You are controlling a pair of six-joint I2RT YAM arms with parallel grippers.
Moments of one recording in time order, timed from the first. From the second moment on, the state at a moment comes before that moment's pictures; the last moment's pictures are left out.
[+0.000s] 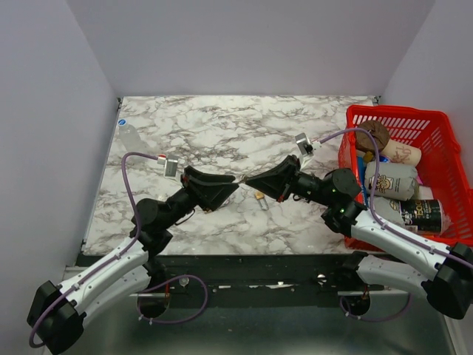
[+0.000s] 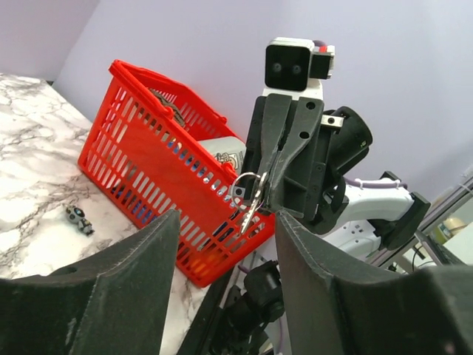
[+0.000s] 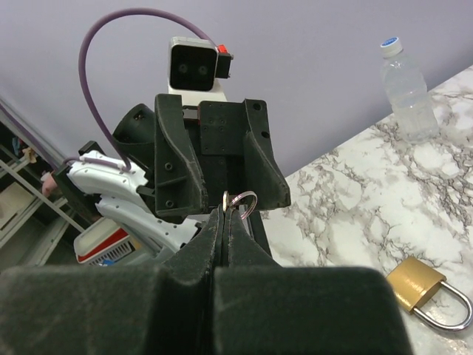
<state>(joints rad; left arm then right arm) -0.69 0.71 0.36 0.78 0.29 -0.89 0.78 1.02 0.64 0.69 -0.48 0.70</state>
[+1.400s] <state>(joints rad) -0.69 0.72 0.59 0.24 0.47 -0.58 0.78 0.95 0.83 0.07 -0.50 0.36</state>
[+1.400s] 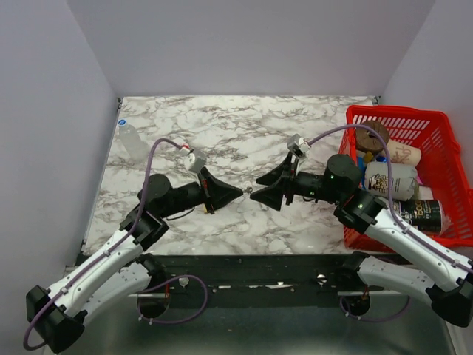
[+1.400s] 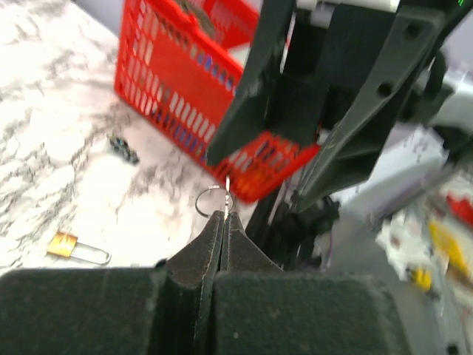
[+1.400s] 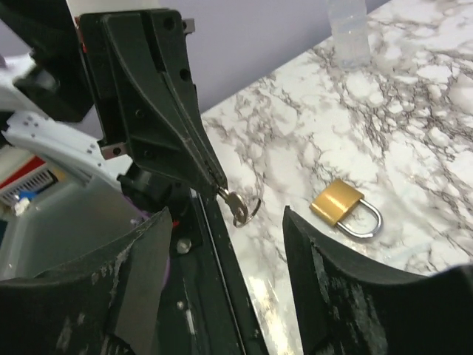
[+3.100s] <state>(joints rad) -0.69 1.00 0.81 -0.35 1.00 -0.09 0.84 1.20 0.97 -0.42 -0.87 0.03</state>
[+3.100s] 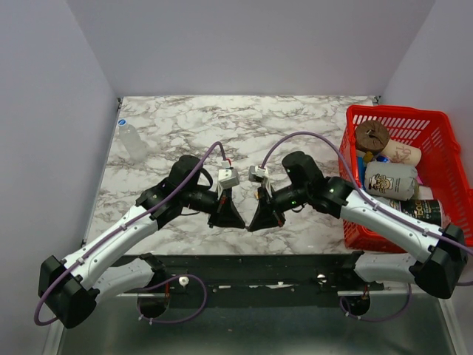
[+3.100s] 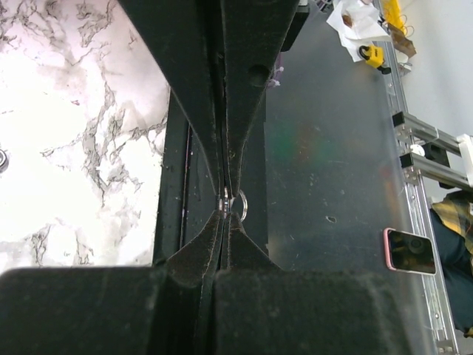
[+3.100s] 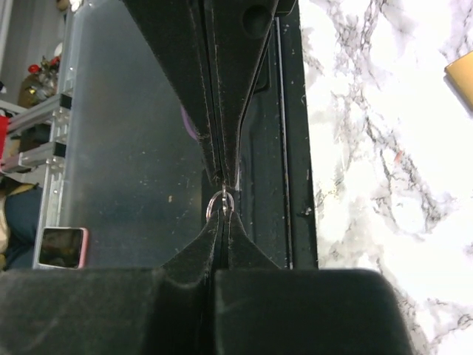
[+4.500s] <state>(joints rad) -0.41 1.57 0.97 -0.41 0.28 -0.02 0.50 0.93 0.64 0.00 -0.87 0.29</state>
